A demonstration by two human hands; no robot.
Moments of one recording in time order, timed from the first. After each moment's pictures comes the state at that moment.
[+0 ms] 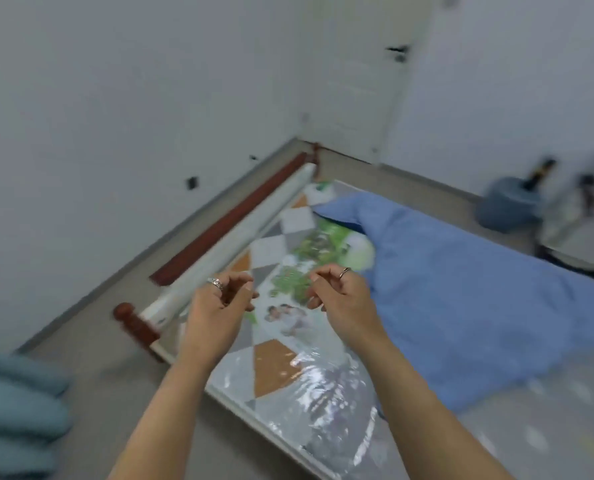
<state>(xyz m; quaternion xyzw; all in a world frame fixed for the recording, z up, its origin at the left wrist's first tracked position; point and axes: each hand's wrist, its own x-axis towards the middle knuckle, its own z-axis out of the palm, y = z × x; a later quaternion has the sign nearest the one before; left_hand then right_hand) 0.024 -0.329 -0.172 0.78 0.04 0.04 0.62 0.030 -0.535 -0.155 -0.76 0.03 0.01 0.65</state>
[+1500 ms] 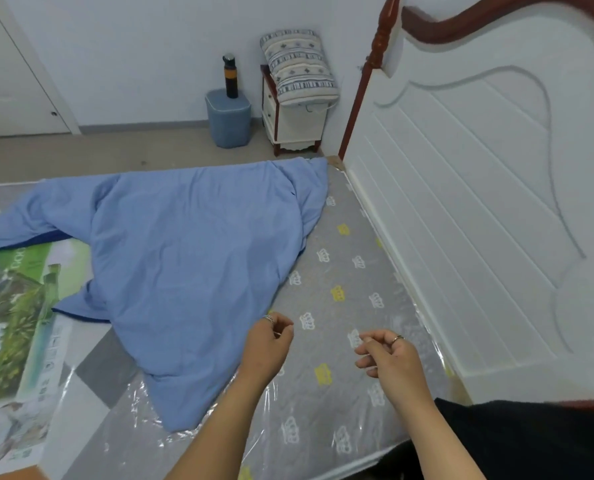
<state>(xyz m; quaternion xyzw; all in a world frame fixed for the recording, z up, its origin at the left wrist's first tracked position) -0.101 -1.056 -0.361 0.78 -0.22 -0.35 0.48 -0.291 -1.162 -0.308 -0.58 0.55 -0.17 0.57</state>
